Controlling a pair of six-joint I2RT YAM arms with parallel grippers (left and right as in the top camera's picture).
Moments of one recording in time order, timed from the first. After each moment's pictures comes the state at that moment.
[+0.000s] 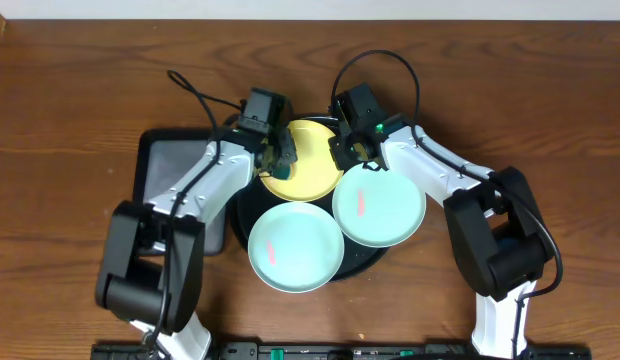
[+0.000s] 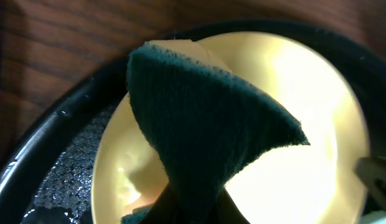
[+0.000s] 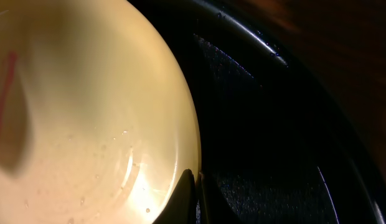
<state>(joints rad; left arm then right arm) -0.32 1.82 1.15 -0.45 0.02 -0.55 0.51 2.07 1.41 -0.47 -0.07 0.16</state>
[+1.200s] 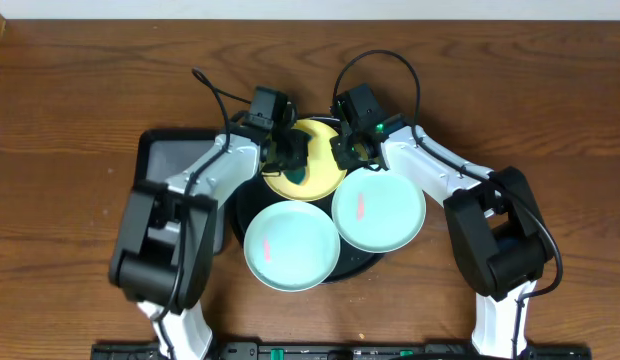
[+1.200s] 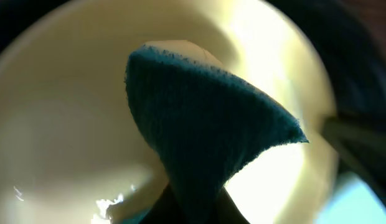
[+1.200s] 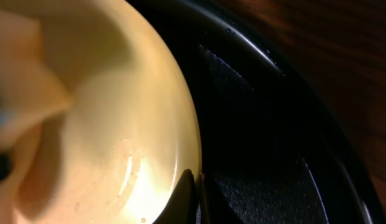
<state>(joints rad) -0.32 1.89 1.18 -0.42 0.30 -0.39 0.51 2.07 1.41 -0.48 -0.05 0.17</state>
